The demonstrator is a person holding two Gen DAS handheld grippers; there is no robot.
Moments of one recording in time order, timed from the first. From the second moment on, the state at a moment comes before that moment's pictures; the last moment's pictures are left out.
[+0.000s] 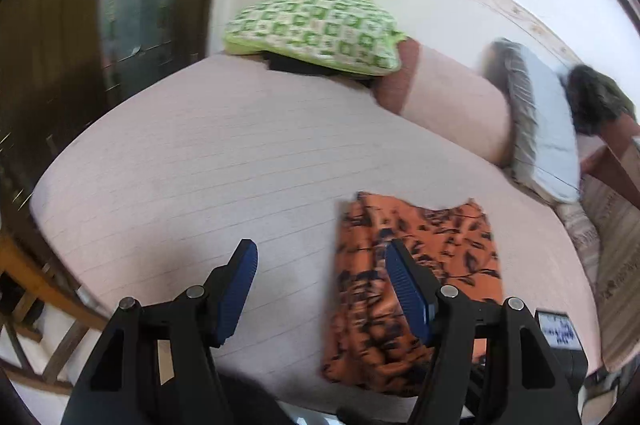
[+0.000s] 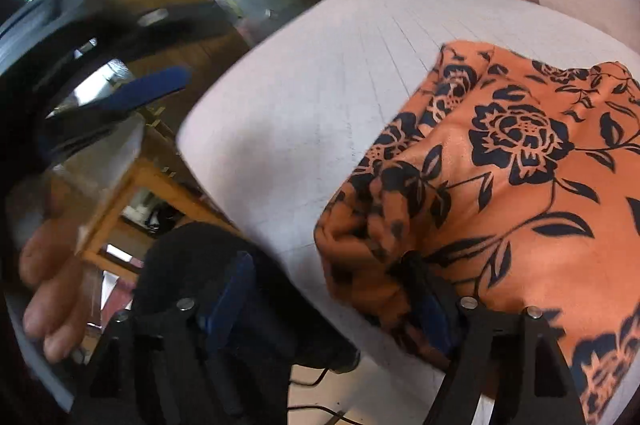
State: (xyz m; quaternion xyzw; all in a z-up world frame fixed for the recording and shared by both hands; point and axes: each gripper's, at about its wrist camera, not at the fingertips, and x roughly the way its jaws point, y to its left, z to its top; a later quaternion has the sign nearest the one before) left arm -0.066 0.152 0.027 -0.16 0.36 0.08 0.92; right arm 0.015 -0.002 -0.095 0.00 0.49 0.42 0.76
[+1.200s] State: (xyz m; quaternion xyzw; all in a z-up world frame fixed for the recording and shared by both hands) left arm 0.081 0.071 -0.076 0.00 0.53 0.09 0.84; right arm 0.175 -0.184 -0.145 0.42 0.55 0.40 0.60
